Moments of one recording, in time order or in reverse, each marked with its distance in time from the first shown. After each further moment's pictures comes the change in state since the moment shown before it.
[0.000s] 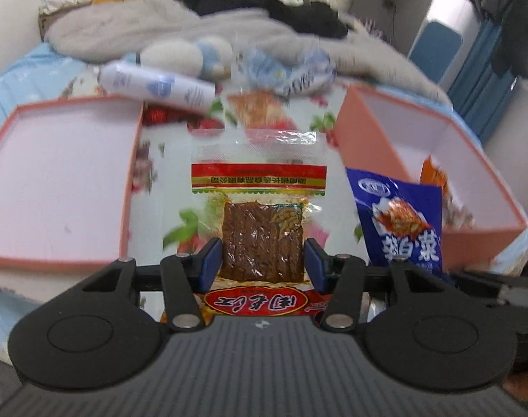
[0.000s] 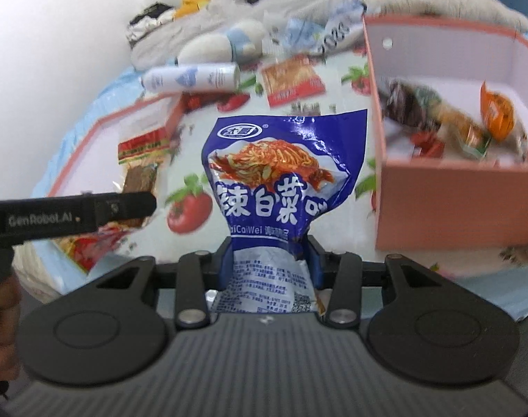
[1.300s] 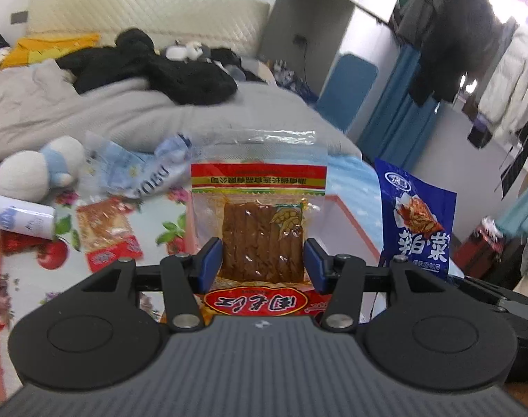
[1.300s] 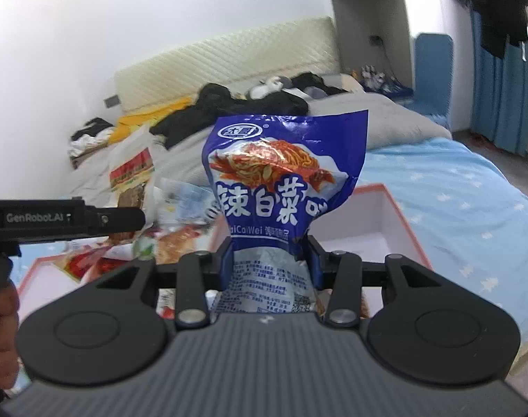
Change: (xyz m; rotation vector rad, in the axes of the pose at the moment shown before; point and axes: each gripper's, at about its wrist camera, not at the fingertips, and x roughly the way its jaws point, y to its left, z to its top) left arm 0.038 -0.209 0.141 0.119 -0.108 -0.250; right arm -0.097 -0.150 0.114 0.084 -0.346 -0.223
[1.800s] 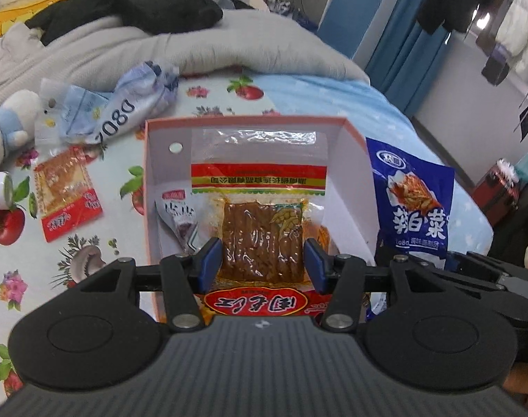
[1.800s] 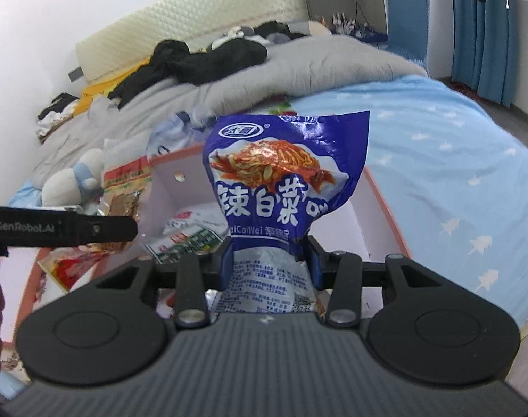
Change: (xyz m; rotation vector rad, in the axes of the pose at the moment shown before) left arm 0.123 -0.017 -0.029 0.061 0.224 0.023; right arm 0.064 -0.065 -0.036 0.059 0.154 -0.047
